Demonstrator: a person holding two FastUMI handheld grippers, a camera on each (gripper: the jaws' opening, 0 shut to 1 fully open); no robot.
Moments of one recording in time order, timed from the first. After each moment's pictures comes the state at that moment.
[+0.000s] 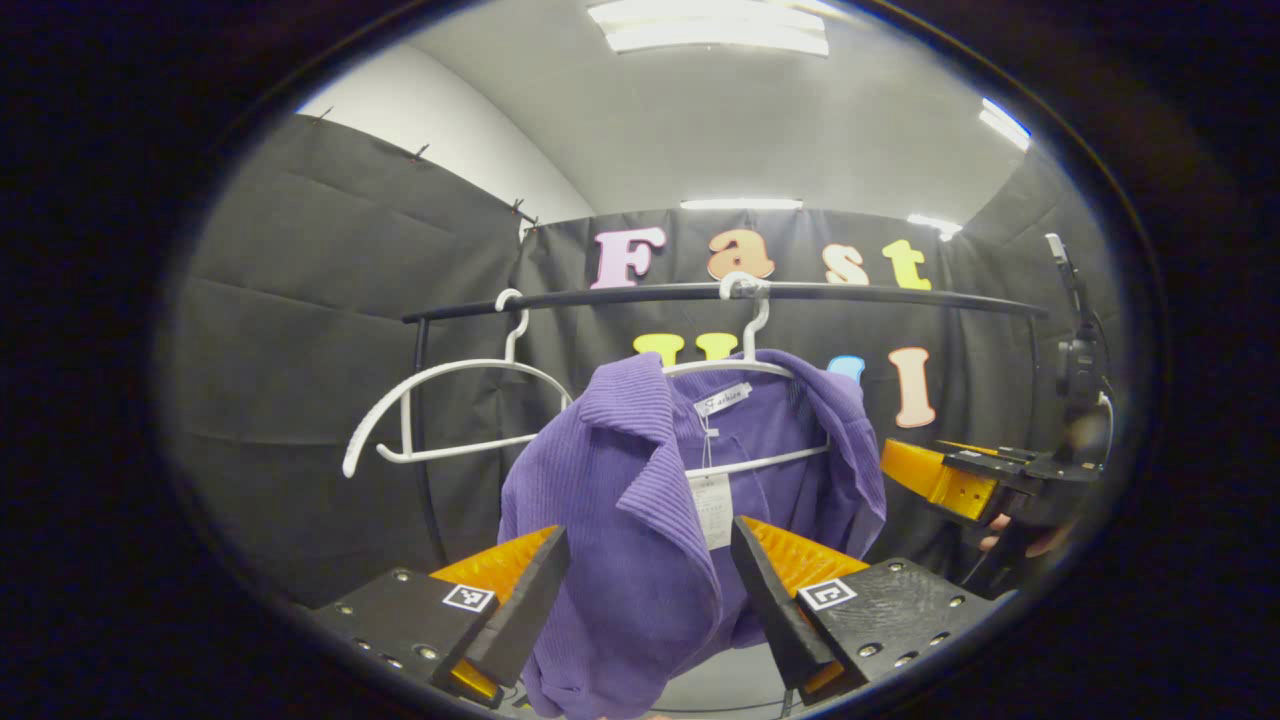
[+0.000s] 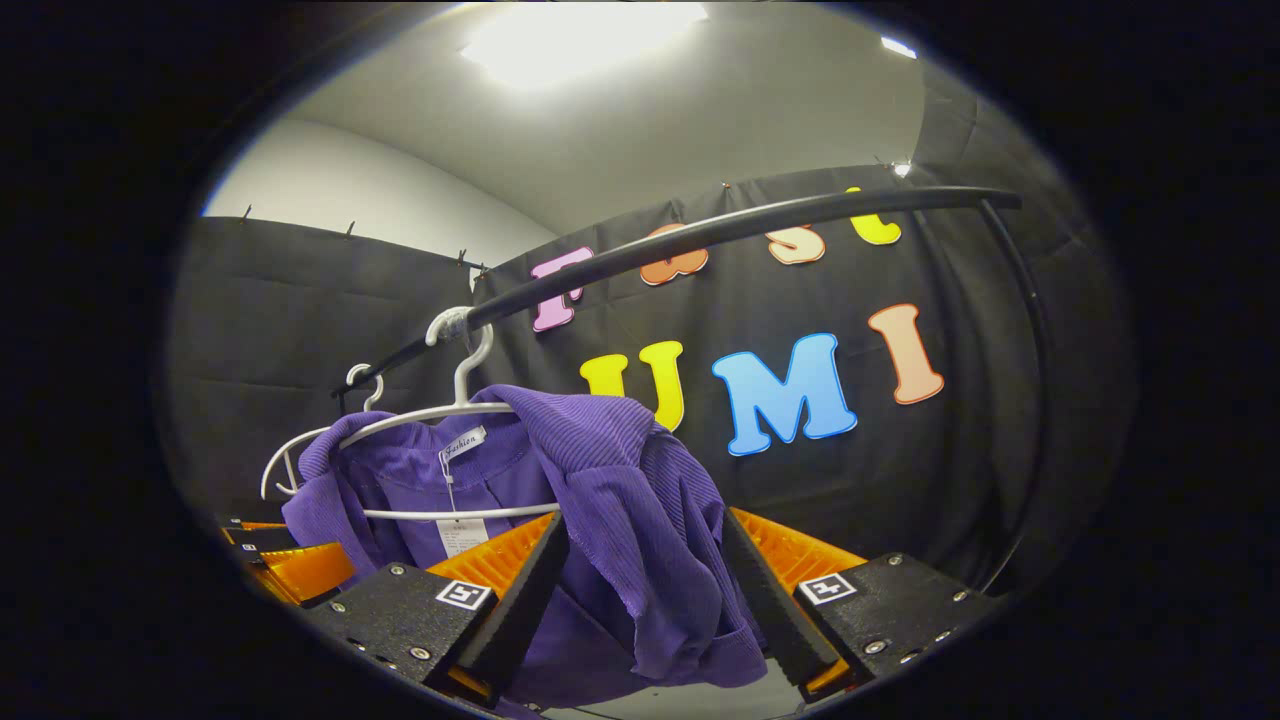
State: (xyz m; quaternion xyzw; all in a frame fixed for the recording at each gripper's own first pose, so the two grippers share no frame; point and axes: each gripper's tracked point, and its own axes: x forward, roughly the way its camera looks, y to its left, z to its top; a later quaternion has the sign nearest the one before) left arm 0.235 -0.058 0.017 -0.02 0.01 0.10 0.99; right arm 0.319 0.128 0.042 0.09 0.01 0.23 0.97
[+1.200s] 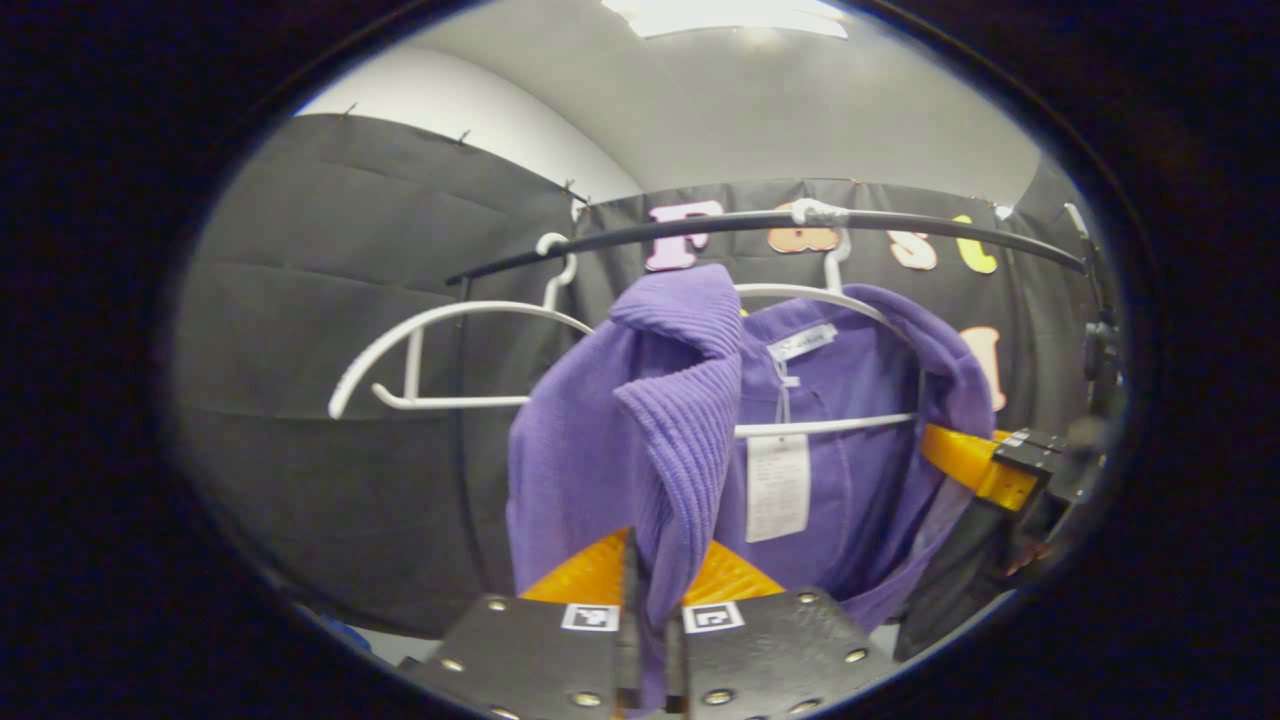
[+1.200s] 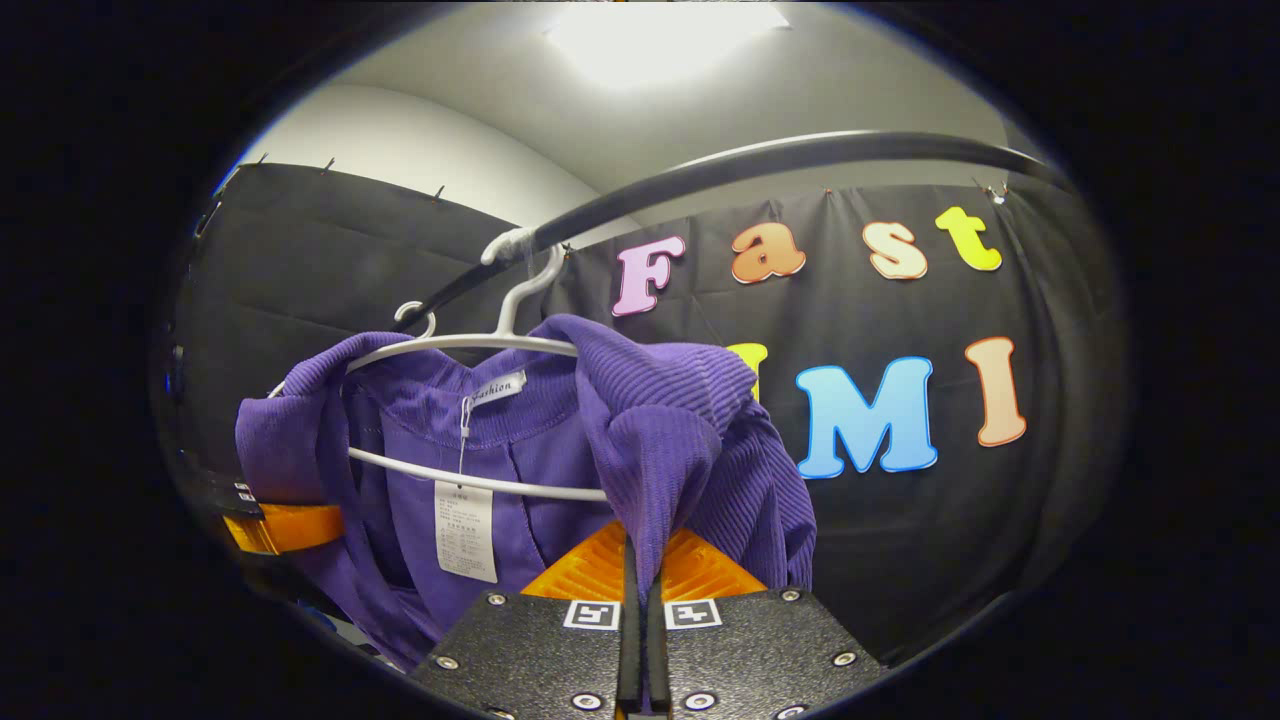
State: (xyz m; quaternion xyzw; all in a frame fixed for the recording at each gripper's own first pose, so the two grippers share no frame) left arm 0.257 -0.010 -0.019 -0.01 0.02 0.21 0.98; right arm 0.349 0.183 0.033 0.00 -0.07 0.33 0.94
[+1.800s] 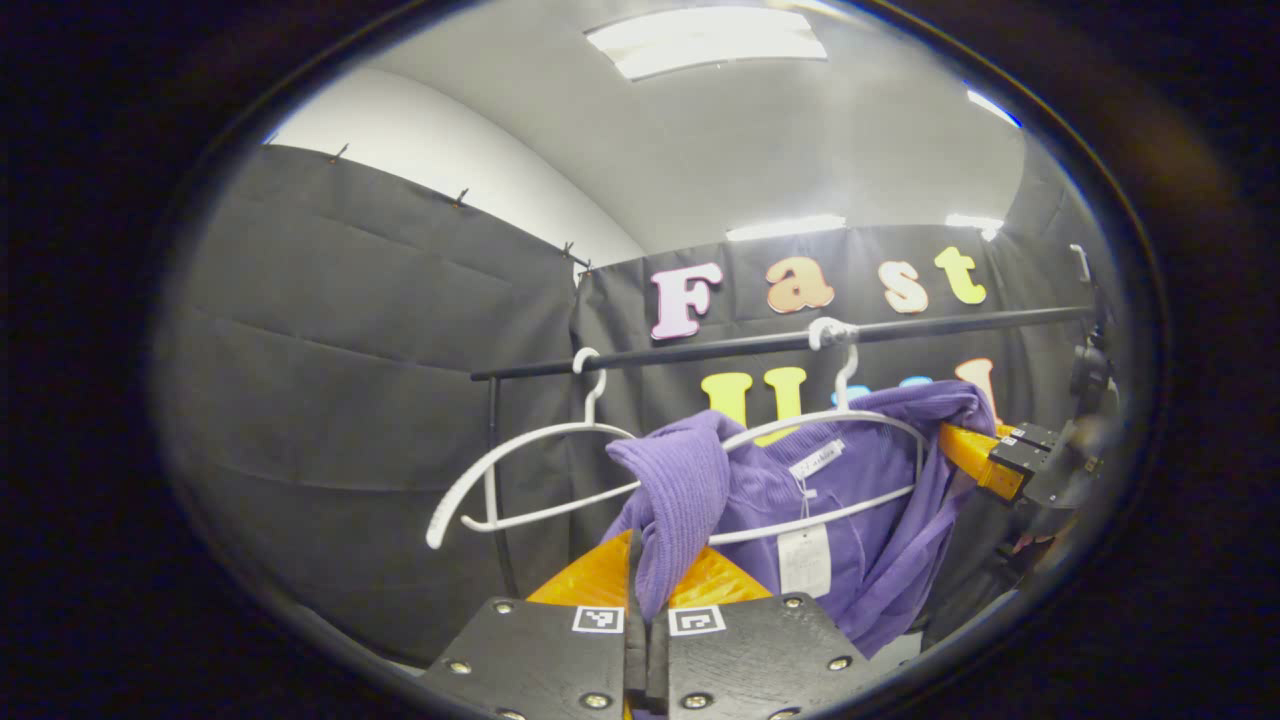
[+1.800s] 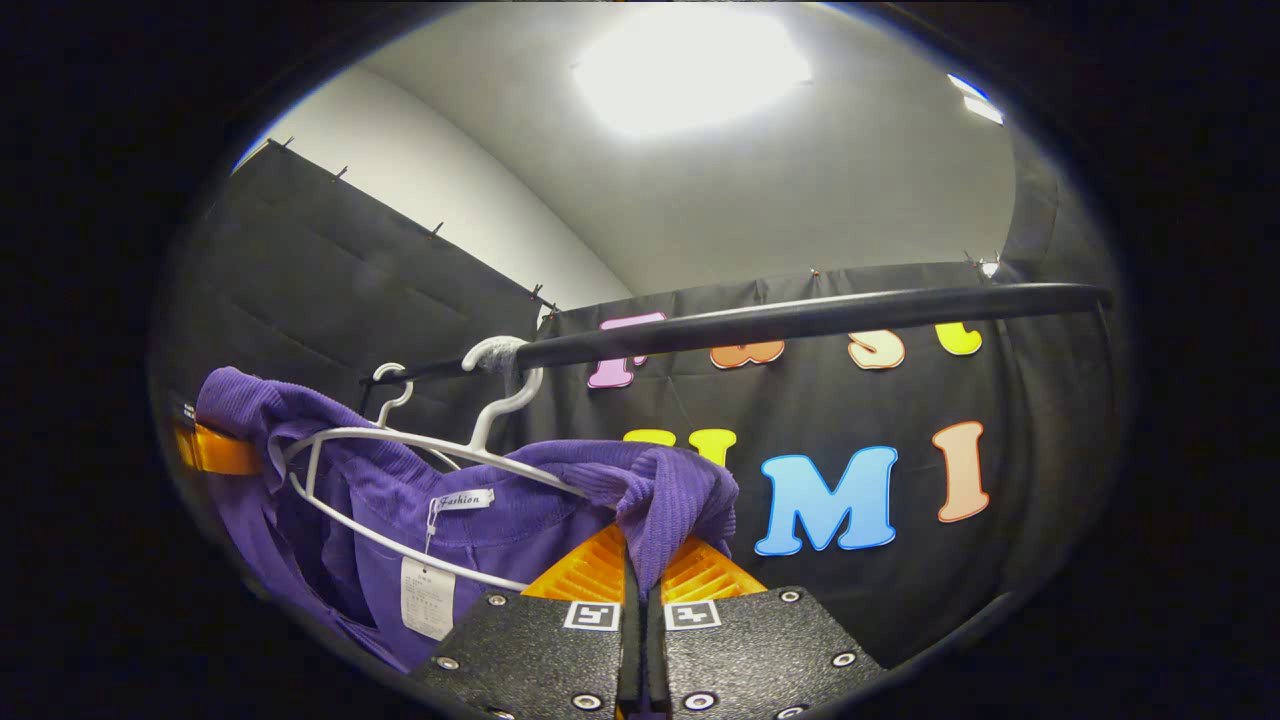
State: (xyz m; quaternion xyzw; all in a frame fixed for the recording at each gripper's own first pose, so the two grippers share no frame) left arm 0.223 0.016 0.077 0.01 -0.05 0.18 0.98; right arm 0.358 0.160 0.107 -0.01 -0.16 0.28 0.95
